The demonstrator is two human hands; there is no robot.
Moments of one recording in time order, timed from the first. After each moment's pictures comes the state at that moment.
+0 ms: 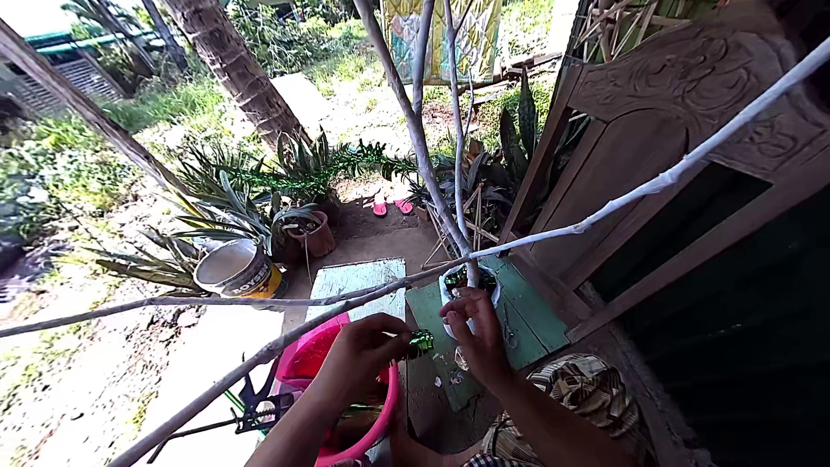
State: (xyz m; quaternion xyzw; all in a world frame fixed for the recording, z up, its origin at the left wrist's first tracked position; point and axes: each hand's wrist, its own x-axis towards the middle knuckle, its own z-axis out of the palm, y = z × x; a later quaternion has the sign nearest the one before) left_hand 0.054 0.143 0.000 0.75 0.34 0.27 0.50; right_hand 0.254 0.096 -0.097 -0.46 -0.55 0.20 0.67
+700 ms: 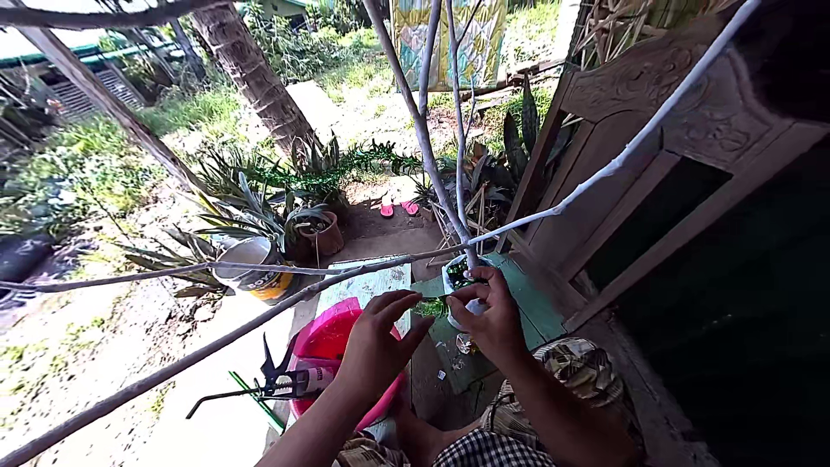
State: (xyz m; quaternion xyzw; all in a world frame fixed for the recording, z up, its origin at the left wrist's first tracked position) left_hand 0.061 0.105 -0.002 0.87 0.33 0.33 0.18; right_hand 0.253 0.055 -0.046 -0.54 -0.53 0.16 0.63
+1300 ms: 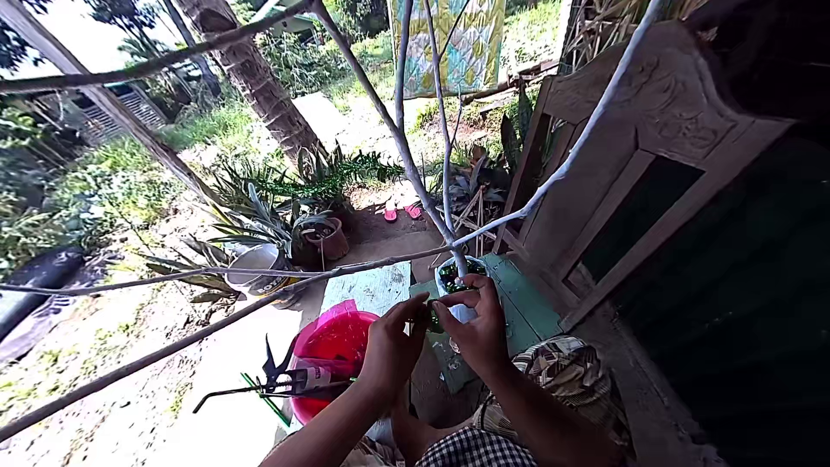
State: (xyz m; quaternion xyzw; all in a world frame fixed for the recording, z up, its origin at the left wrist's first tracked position) left_hand 0.107 0.083 -0.022 0.84 0.31 0.40 0.19; right_hand 0.250 0.039 -0.046 -0.48 -0.49 0.15 0.72
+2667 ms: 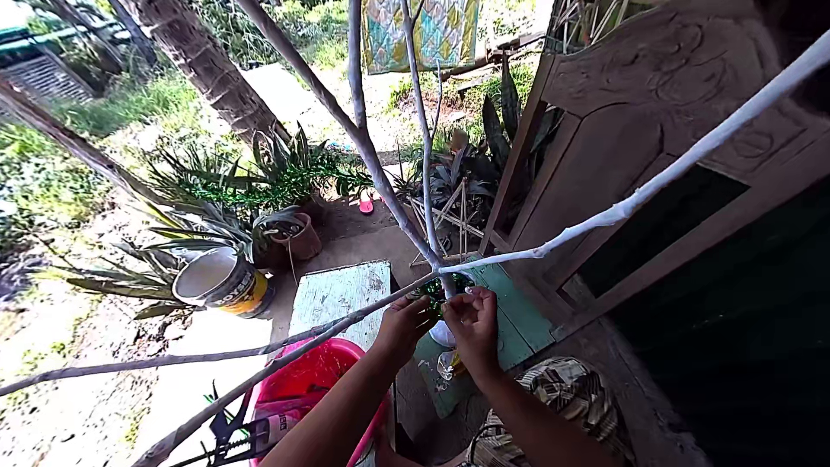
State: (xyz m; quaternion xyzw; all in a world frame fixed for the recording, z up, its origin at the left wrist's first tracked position) left_hand 0.190 0.194 -0.068 0.36 0.45 0.32 0.75; right_hand 0.289 0.121 -0.119 -0.50 -0.34 0.21 0.77
